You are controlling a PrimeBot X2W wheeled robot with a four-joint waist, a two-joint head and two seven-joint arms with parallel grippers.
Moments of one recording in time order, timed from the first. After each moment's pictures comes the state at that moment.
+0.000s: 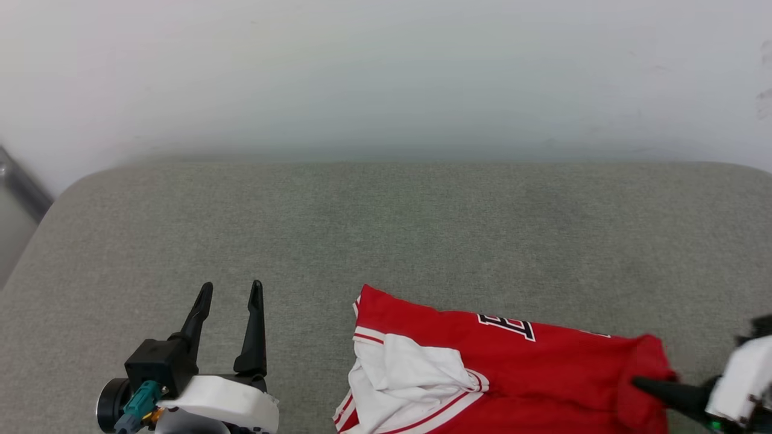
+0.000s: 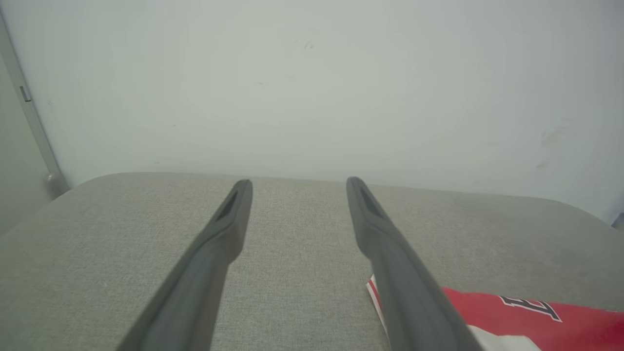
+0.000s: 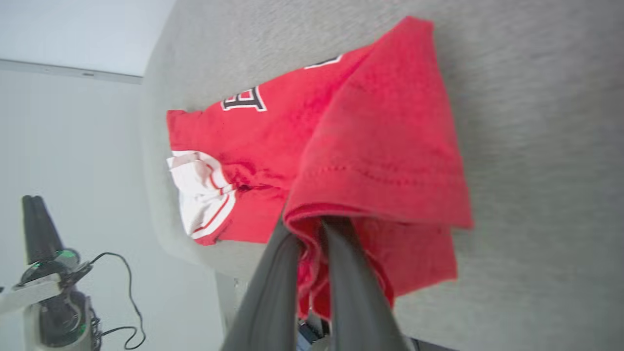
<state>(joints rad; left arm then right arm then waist) -0.02 0.36 -0.37 -0.05 -0.52 0.27 -0.21 -0.10 -0.19 -0.38 0.22 0.84 0.13 1.13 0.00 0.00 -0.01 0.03</state>
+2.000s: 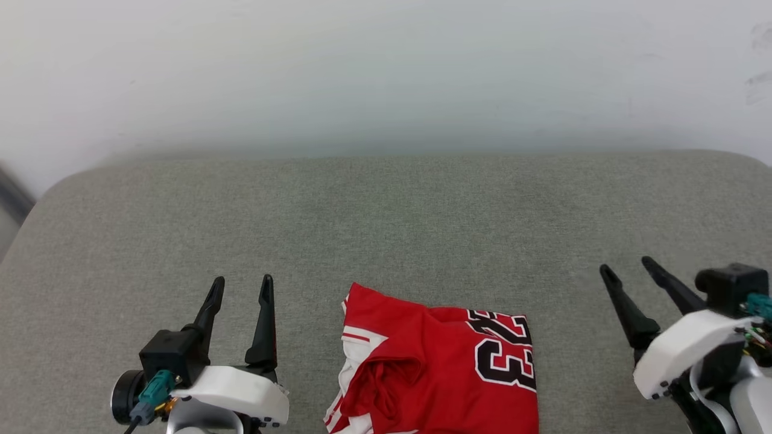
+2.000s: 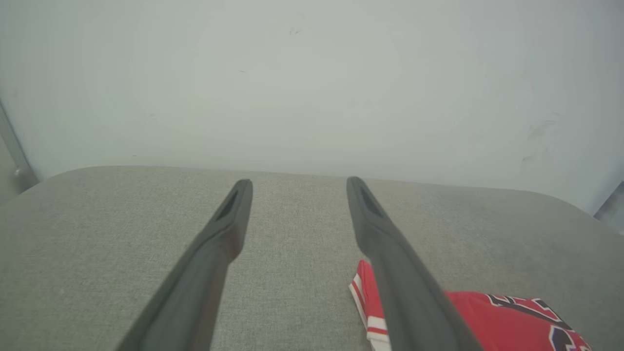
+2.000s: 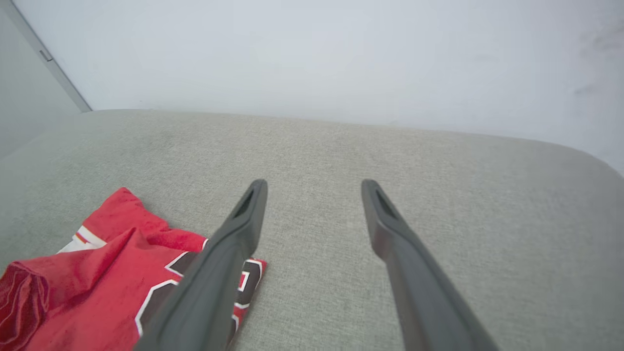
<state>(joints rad) -0.08 0.34 -0.40 0.03 -0.54 0.27 -0.24 -0.17 -0.35 0.19 0.16 0.45 0.13 0.13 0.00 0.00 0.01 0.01</state>
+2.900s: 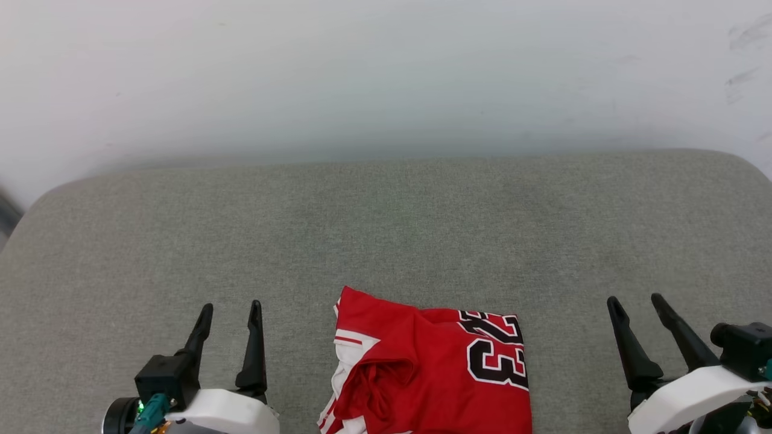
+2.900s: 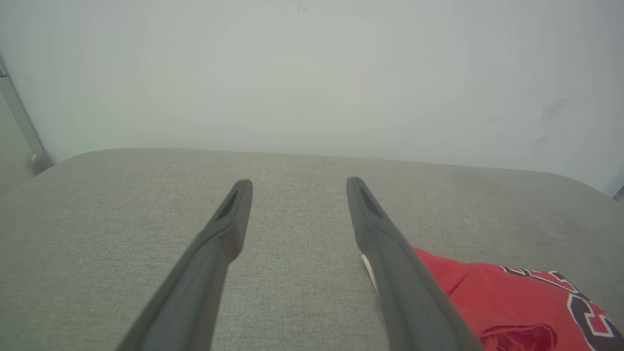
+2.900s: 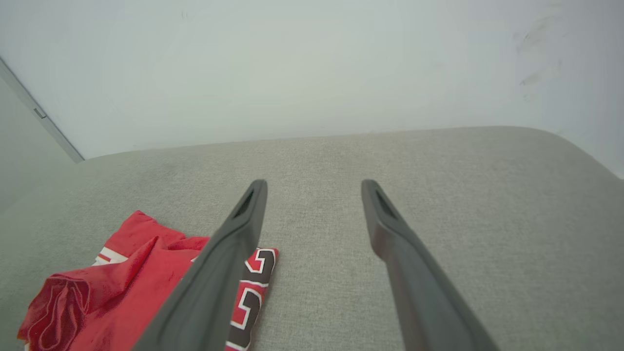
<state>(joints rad) -0.01 0.34 -0.37 0.06 -0.52 0.27 -0.26 0.07 -0.17 0.02 -0.07 0.32 0.13 0.07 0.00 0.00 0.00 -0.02</state>
